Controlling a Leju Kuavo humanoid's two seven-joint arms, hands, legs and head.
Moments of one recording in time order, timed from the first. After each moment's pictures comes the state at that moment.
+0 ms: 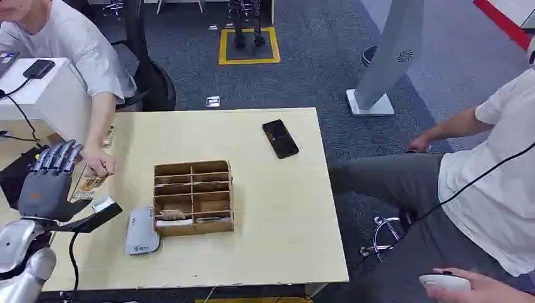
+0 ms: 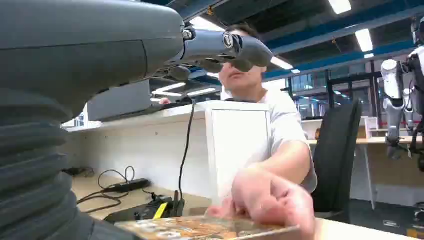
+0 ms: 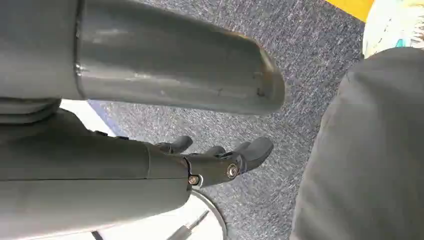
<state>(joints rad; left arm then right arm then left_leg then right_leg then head) -0.23 0.44 -0.07 -1.33 -1.03 0.35 -0.10 0.01 -0.13 0.51 -0.13 0.24 -0.32 -0.13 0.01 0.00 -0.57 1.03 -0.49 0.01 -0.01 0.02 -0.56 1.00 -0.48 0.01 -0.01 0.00</state>
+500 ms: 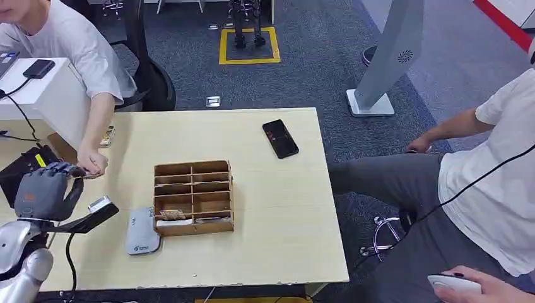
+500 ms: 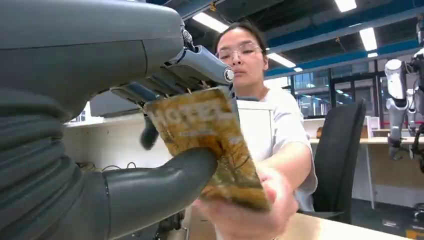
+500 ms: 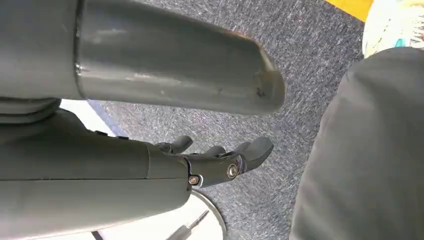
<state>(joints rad) -0.22 0.44 -0.05 -1.33 -1.00 0.35 -0.12 0.01 -0.13 0.51 -0.13 0.24 -0.32 -0.13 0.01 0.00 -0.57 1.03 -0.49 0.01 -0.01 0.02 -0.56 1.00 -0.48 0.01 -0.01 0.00</state>
